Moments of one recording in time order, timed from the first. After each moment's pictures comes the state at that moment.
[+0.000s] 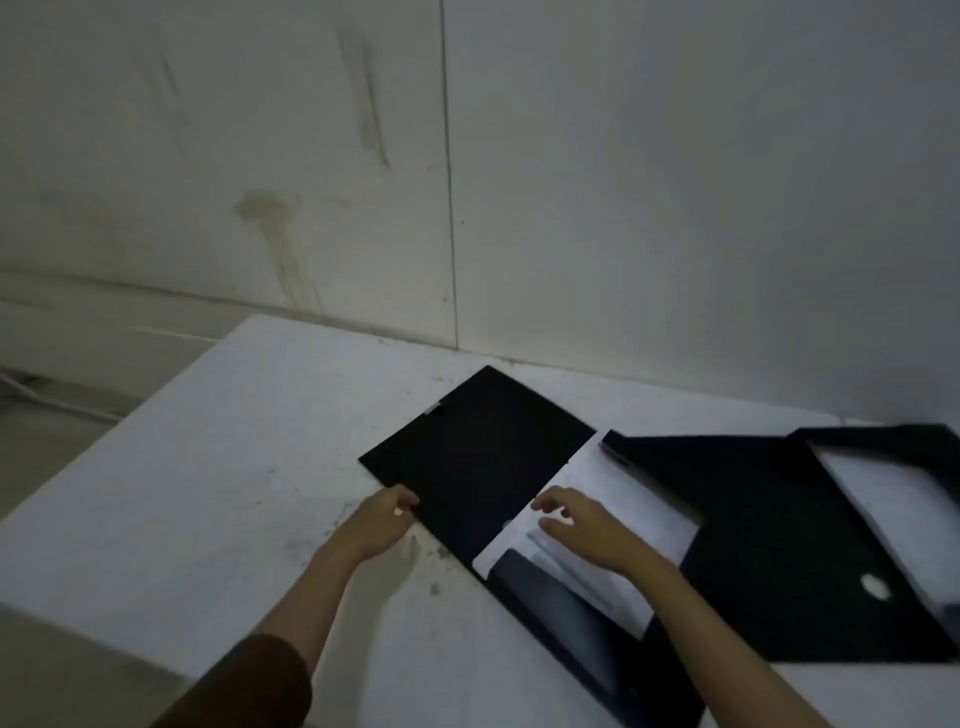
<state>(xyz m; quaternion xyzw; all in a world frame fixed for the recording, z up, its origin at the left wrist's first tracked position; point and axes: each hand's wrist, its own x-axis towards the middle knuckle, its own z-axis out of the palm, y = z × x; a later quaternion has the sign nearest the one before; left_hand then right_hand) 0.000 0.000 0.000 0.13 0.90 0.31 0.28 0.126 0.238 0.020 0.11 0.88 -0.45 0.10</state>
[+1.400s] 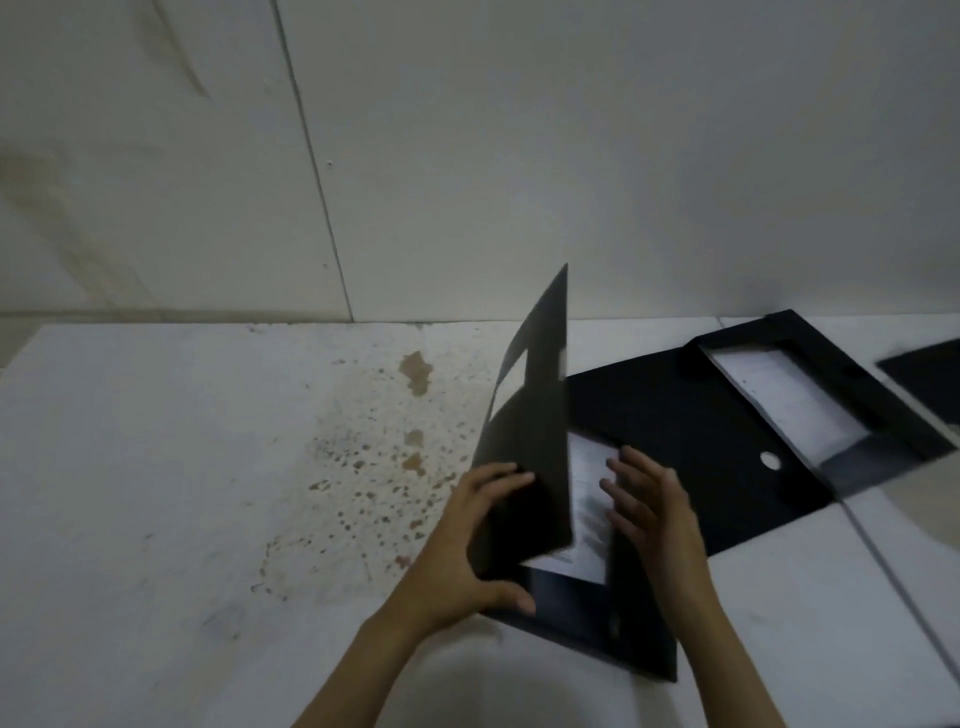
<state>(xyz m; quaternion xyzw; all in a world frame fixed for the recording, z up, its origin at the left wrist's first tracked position) 0.059 0.064 0.044 0.46 0.67 0.50 0.30 0.198 0.229 0.043 0.38 0.56 -0.69 -0.26</state>
